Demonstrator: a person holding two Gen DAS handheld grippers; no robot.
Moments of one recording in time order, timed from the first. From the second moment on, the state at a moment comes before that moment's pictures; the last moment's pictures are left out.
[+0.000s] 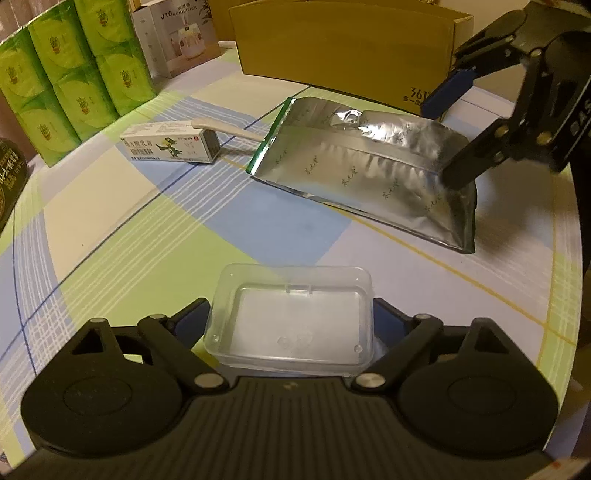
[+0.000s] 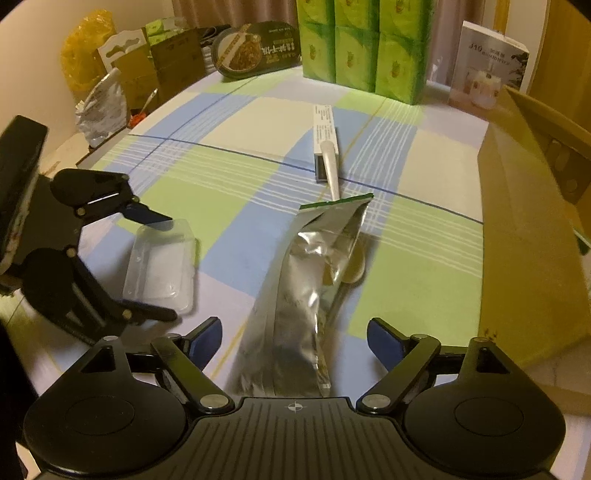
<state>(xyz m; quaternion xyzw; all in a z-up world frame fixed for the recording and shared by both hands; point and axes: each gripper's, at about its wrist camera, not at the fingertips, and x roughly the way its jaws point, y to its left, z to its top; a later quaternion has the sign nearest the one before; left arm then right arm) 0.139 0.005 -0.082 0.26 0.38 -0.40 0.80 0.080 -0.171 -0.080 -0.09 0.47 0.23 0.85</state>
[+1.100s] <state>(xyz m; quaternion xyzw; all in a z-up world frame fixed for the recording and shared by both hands) 0.150 0.003 -0.071 0.25 0.36 -0.39 0.81 0.087 -0.159 -0.106 -0.21 0.52 0.28 0.78</state>
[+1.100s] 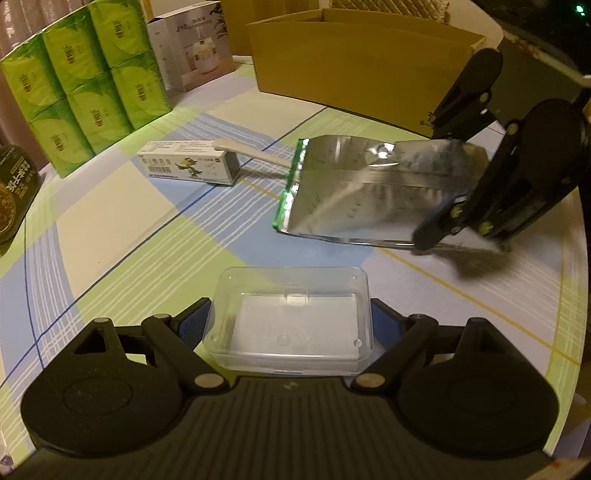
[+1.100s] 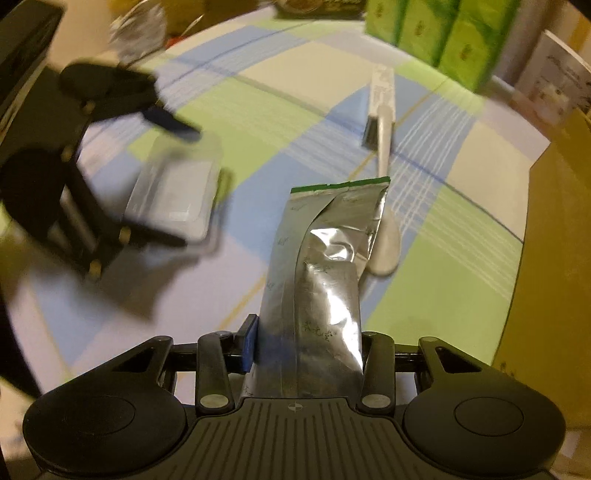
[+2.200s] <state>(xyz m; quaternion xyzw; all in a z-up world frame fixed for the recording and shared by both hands) 0.142 -0.011 -0.075 0.25 0.37 -0.44 0.78 0.089 -0.163 -0.091 -0.19 0.51 0.28 0.79</state>
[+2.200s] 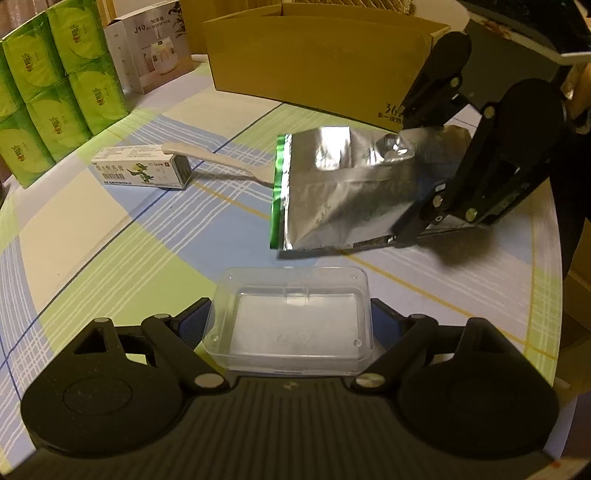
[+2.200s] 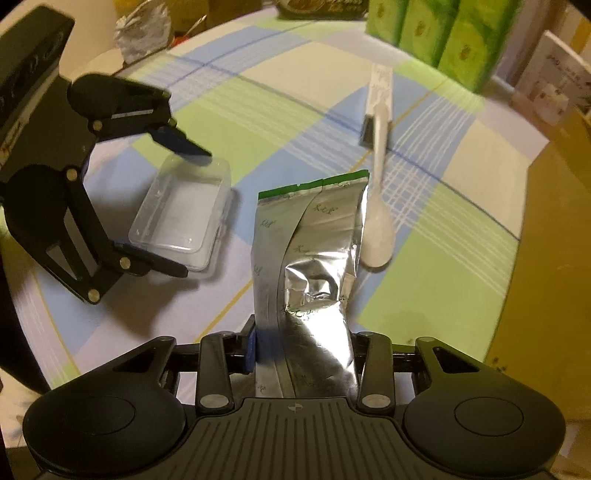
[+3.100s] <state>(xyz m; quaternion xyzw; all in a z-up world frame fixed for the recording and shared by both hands) 0.094 -0.040 -0.040 0.23 0.34 -0.41 0.81 0.032 -0.222 -0.023 -0.10 0.46 0.23 0.85</state>
